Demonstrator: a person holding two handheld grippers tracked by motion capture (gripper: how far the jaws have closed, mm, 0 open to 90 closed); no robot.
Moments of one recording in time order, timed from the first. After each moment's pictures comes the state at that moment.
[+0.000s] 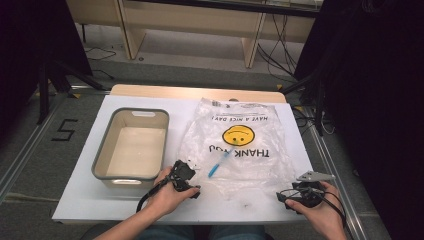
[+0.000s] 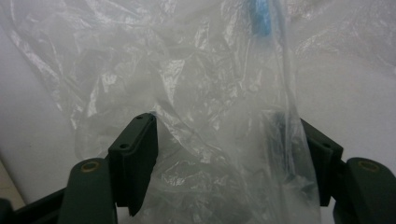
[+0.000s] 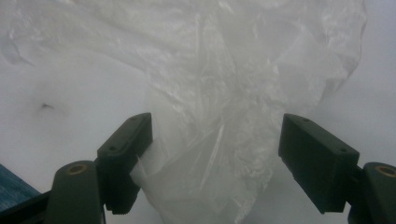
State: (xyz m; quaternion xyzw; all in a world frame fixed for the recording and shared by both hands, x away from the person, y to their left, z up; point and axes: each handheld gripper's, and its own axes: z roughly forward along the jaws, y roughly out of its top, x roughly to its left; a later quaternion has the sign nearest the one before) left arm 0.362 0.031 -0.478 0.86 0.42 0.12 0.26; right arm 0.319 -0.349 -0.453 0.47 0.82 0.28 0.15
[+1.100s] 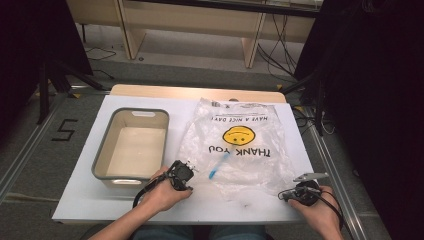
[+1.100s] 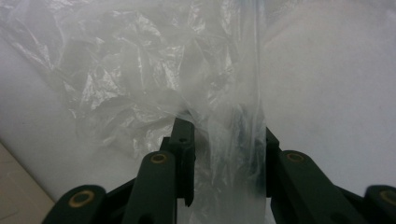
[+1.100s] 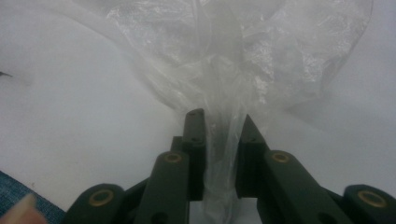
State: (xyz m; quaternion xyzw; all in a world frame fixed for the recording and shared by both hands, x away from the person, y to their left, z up) left arm 0.359 0.037 -0.467 0.89 0.39 0.08 0.21; right arm 0.326 -0.351 -0.463 0.49 0.83 0.22 0.13
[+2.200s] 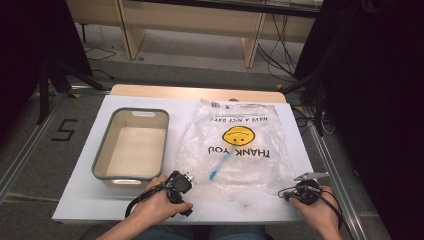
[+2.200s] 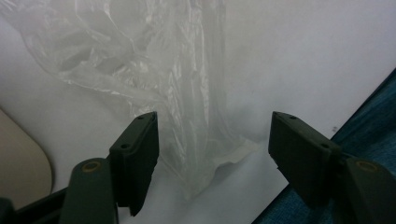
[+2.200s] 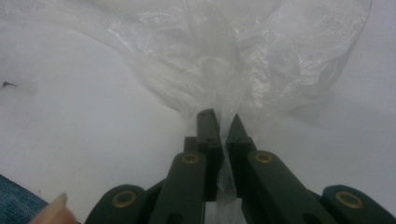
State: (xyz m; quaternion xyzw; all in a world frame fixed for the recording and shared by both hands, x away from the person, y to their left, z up) left arm 0.325 0.039 -0.459 0.91 0.38 0.06 0.16; right arm 0.327 -0.351 -0.463 0.51 0.82 0.23 0.12
